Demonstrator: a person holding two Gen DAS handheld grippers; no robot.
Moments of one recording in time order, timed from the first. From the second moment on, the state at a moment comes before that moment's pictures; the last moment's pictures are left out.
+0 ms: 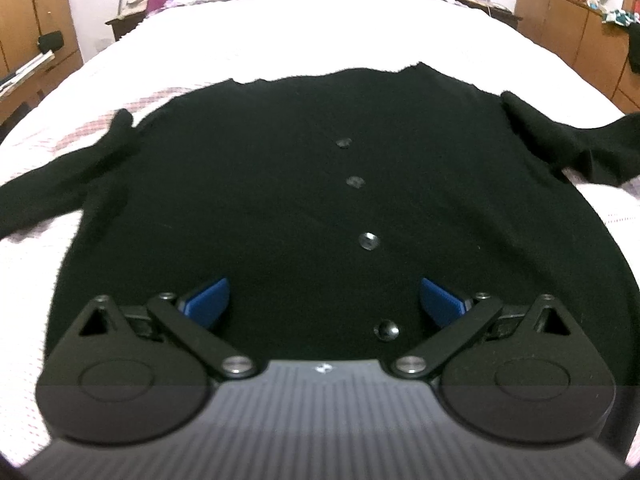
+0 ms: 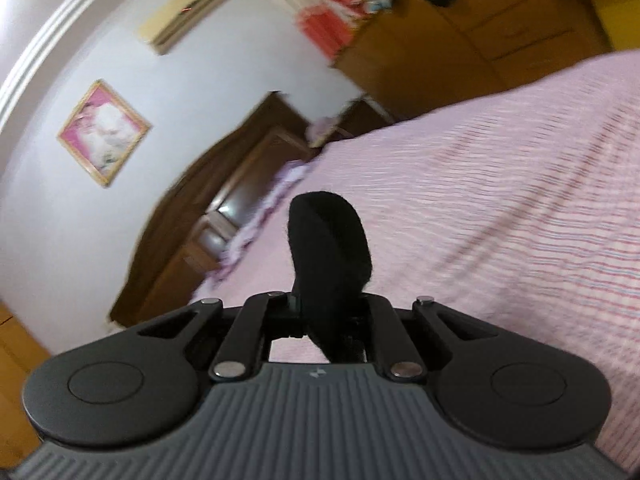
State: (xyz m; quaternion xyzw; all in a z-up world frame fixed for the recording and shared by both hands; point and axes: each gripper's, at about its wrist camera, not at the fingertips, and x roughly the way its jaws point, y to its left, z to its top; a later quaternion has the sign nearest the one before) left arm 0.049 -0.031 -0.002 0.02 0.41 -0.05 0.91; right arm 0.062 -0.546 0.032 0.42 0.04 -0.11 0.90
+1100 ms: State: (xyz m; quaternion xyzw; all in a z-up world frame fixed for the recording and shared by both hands) left arm 0.046 0.057 0.013 -0.03 0.41 -0.01 0.91; right arm 0.157 -0.132 0.105 0.30 0.21 0.12 0.92
